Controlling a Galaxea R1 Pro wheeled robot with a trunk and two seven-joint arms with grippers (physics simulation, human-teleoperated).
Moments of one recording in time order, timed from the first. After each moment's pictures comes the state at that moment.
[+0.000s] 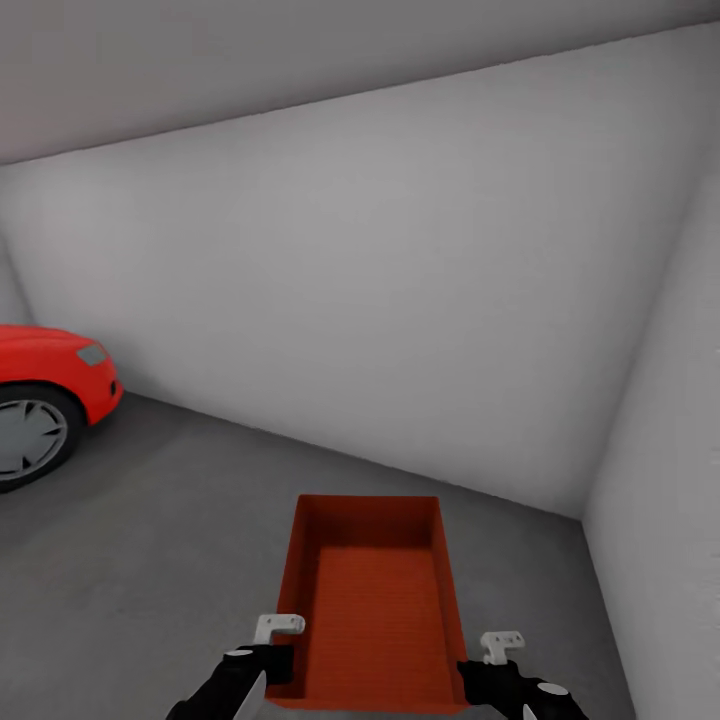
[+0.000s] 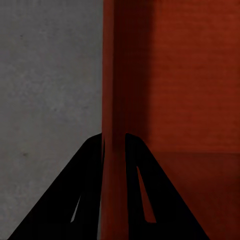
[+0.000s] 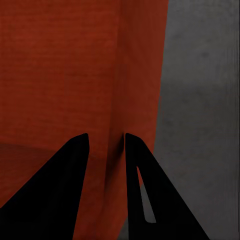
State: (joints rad) left arm -0.43 -0.11 -0.06 -0.48 0.05 0.30 0.11; right arm -0.37 -0.07 0.08 -0.45 -0.14 0.11 0.29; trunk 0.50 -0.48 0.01
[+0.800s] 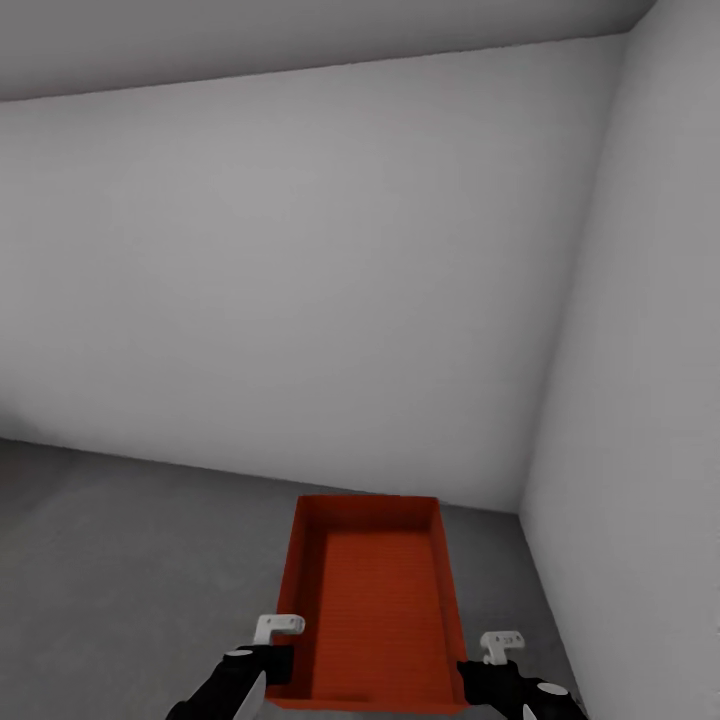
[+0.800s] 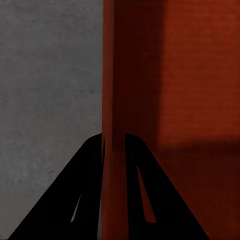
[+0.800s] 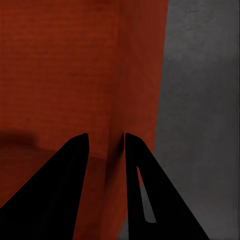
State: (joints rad) left arm -0.43 -0.11 -0.06 -0.48 0.05 0.30 0.11; right arm -0.37 -0.07 0.08 -0.45 -0.14 0.11 0.29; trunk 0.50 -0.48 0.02
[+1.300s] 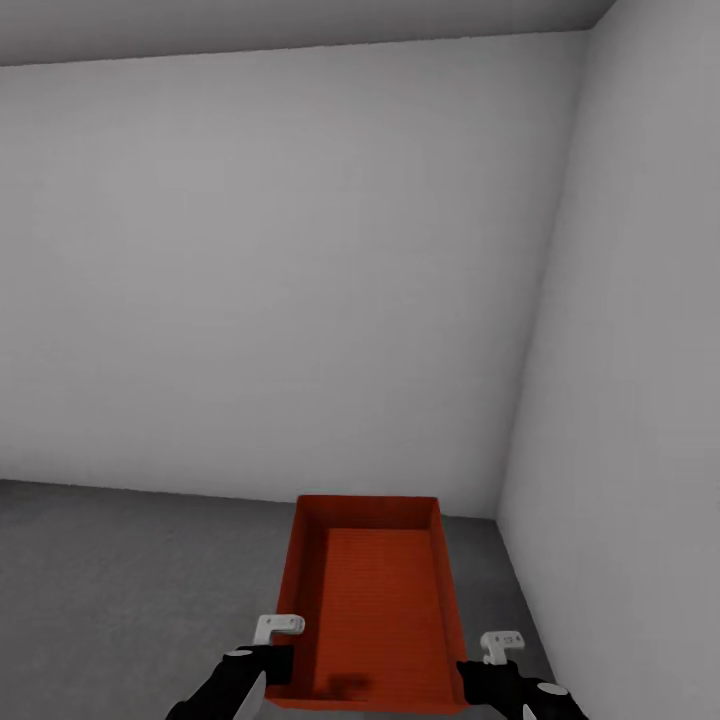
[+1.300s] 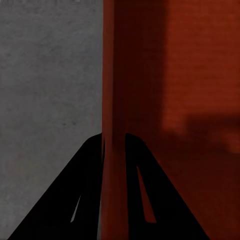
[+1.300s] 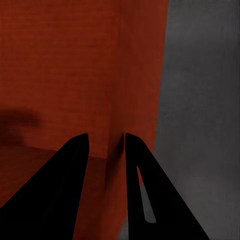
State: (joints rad) left arm -0.43 -0.11 -0.06 -0.48 0.05 0.30 0.11; right arm -0.38 -0.07 0.08 -0.45 -0.14 0.11 0.29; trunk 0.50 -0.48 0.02
